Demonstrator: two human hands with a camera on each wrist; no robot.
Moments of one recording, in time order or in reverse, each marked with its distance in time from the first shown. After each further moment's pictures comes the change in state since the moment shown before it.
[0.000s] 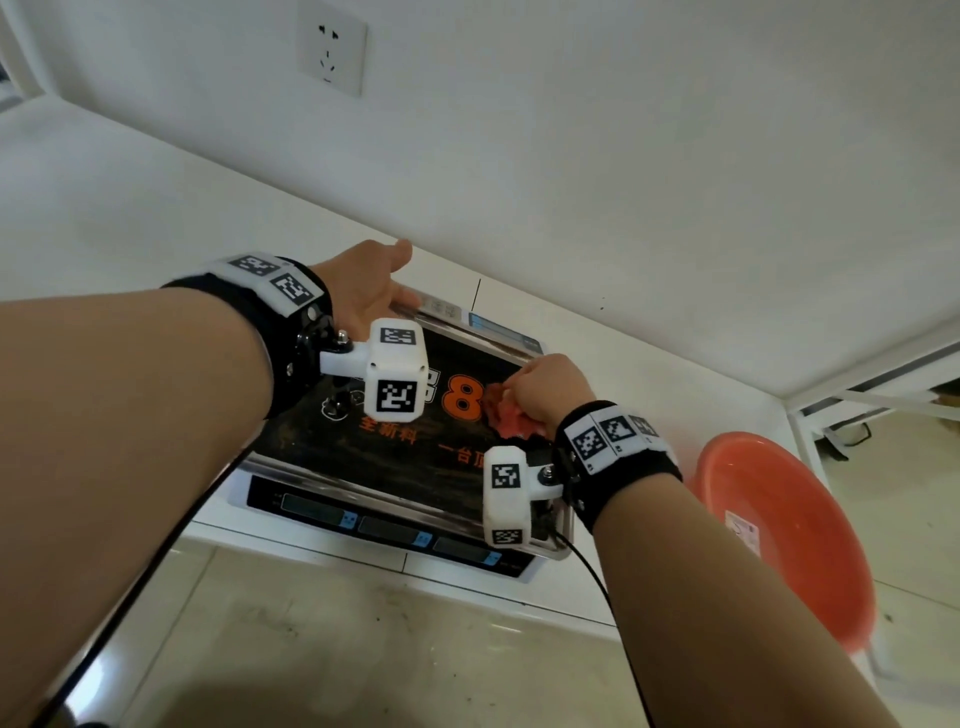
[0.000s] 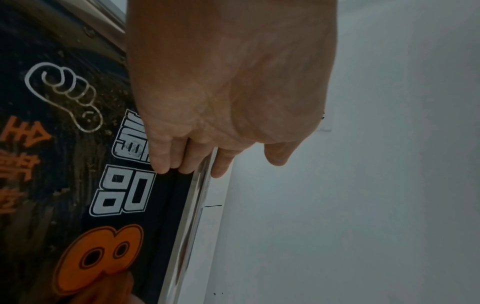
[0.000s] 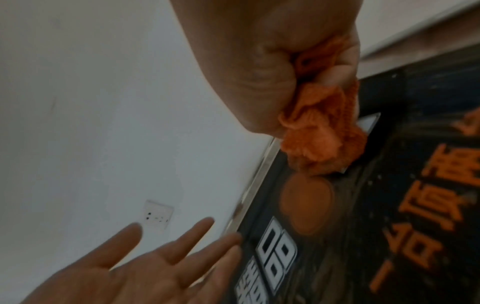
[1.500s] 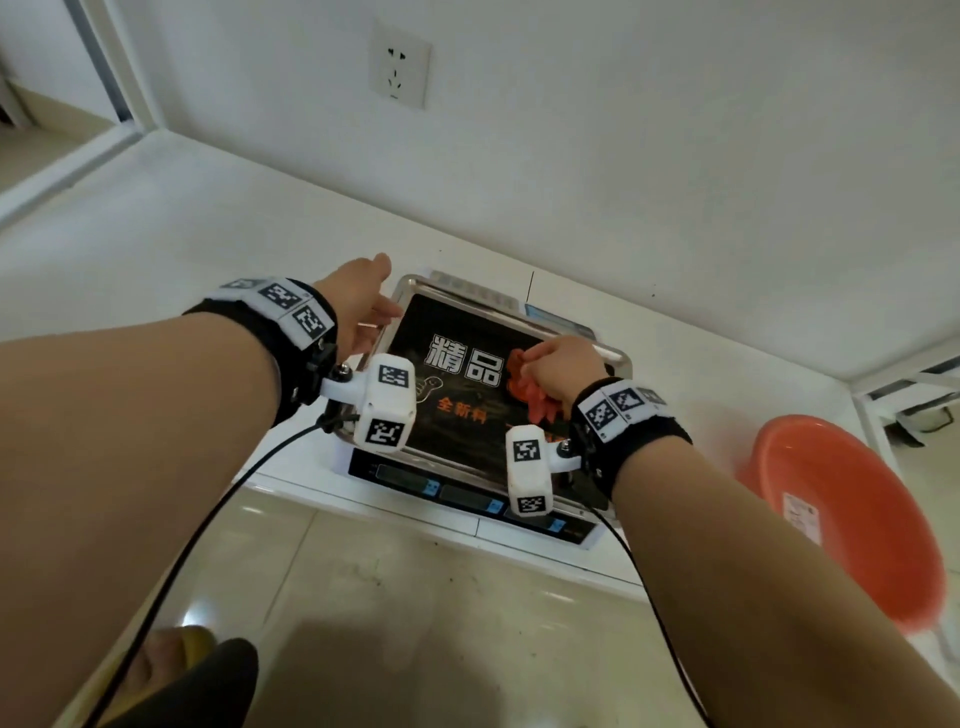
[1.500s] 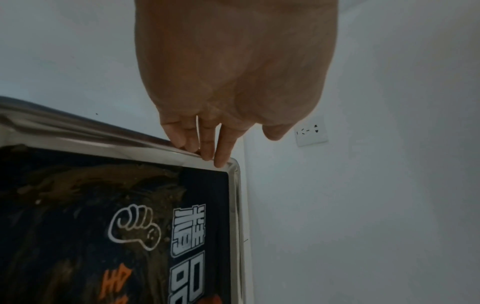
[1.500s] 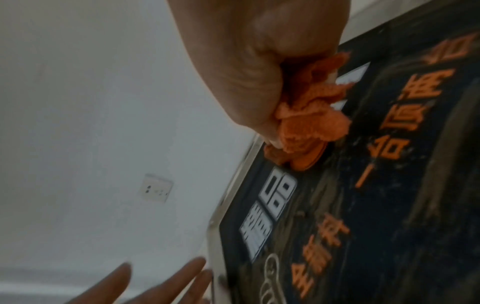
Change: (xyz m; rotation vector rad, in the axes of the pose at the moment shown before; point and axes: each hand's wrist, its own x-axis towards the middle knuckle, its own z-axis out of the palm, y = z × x) left_hand -0.019 -0.033 -0.067 0.050 0.373 0.083; right_hand -0.028 -0.036 0.030 0.100 -0.070 -0.054
